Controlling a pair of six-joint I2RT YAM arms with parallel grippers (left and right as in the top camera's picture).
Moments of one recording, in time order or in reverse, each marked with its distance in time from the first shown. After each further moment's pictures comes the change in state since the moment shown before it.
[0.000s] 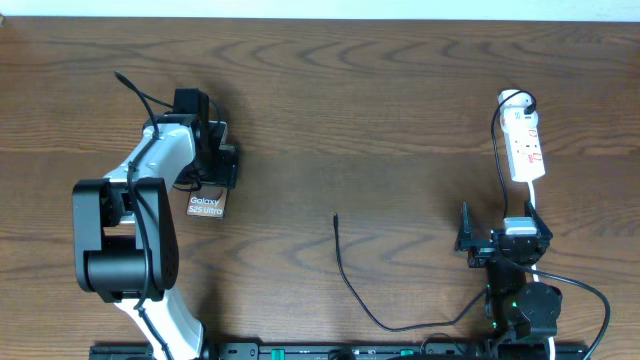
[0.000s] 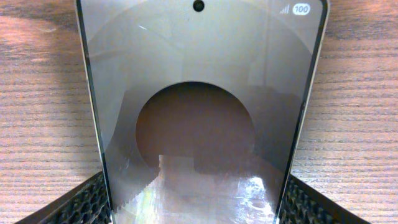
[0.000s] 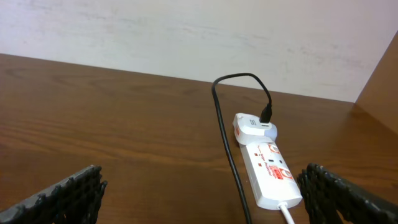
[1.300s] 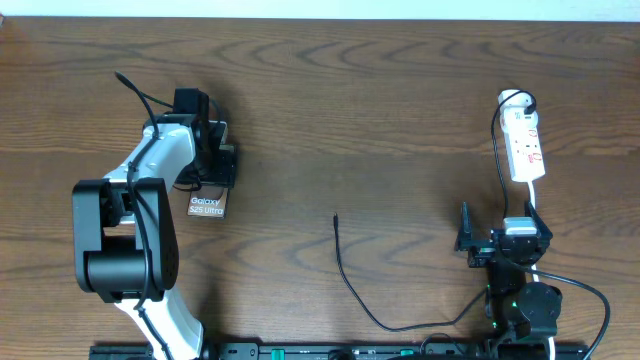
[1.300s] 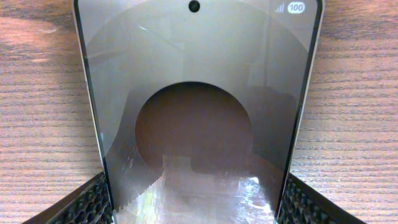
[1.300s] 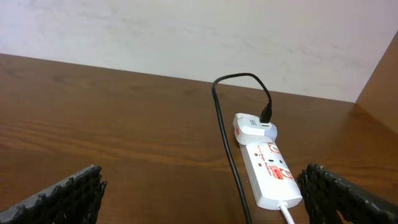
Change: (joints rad) left arm 0.000 -0.002 0.000 0.000 0.000 0.000; right arm 0.000 0.000 0.000 0.000 0.000 0.000
